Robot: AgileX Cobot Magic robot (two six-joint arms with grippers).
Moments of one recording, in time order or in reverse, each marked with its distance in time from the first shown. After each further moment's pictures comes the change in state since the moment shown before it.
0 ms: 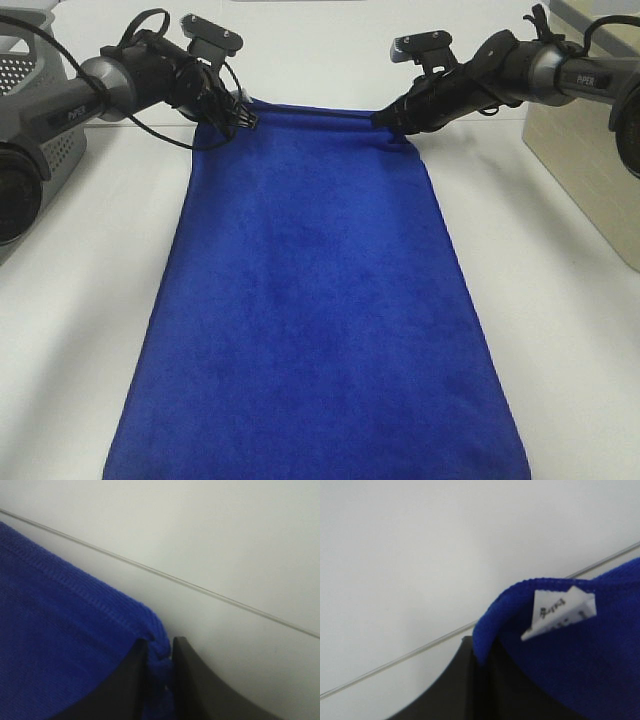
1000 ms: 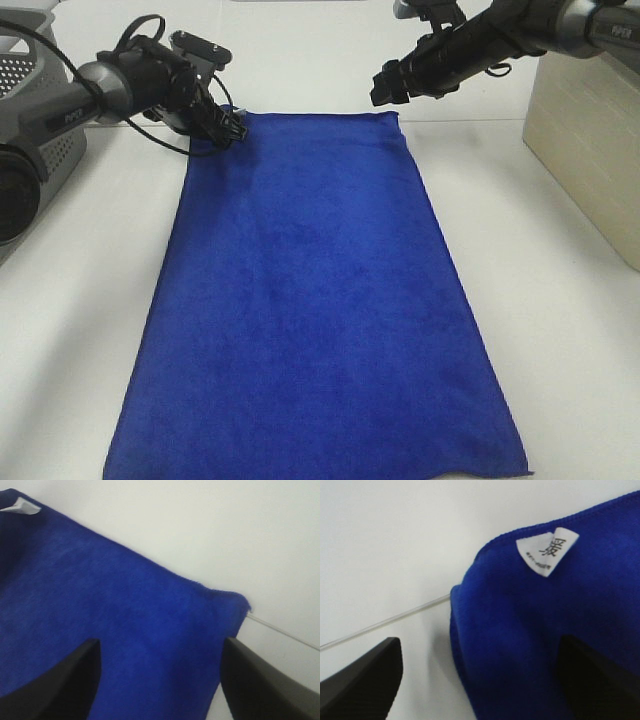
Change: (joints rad) left arm 0.008 -0.007 0.000 -0.003 0.159 -0.032; right arm -0.001 -0.143 0.000 -0.020 0.234 0.028
